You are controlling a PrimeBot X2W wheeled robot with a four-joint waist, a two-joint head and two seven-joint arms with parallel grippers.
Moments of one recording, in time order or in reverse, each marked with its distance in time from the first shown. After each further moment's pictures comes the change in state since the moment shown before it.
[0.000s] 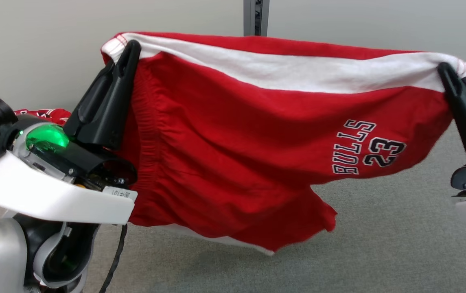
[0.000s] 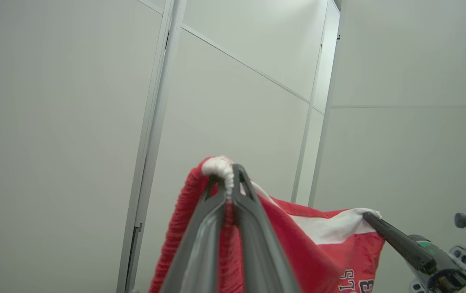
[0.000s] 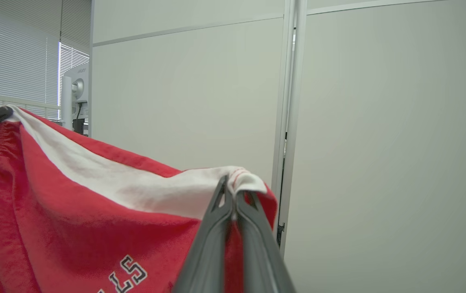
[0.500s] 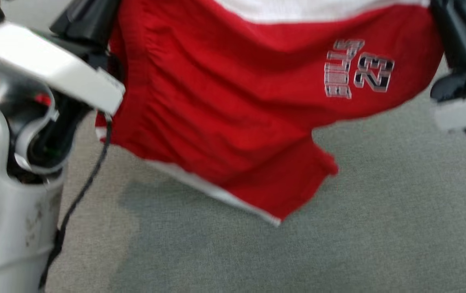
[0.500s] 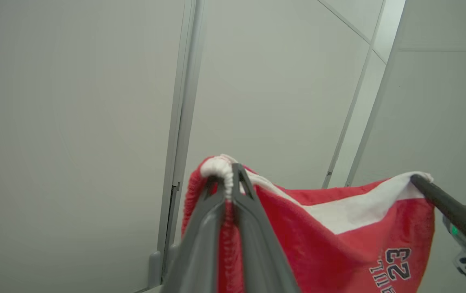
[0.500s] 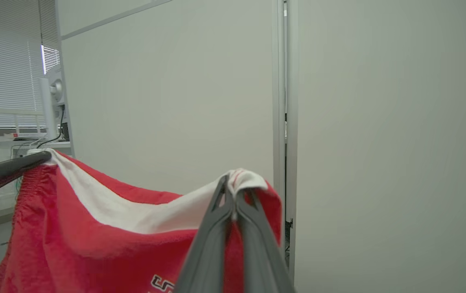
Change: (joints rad) left arm -0.346 0.044 -0.026 0.300 0.012 -0.015 0.121; right arm -0.310 0.083 0.062 0.205 0.025 0.000 0.028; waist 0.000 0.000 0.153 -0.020
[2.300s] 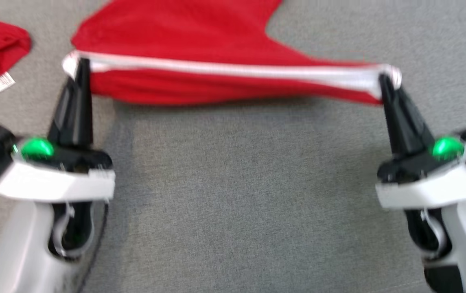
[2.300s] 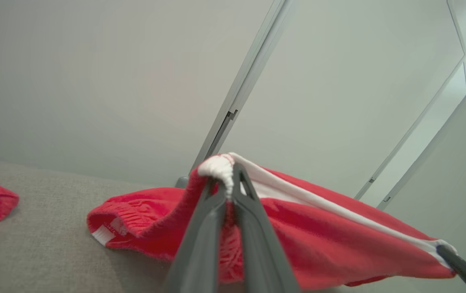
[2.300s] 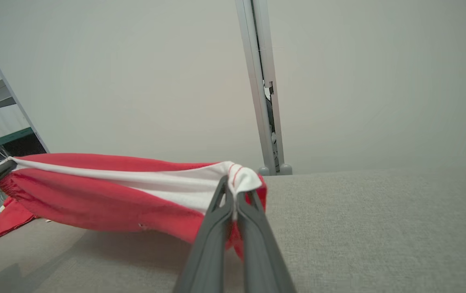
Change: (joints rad) left arm 0.252 0.063 -0.031 0.237 -0.007 -0.104 -0.658; right arm 0.146 0.064 0.124 0.267 -0.091 0.000 -0.452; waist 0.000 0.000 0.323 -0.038
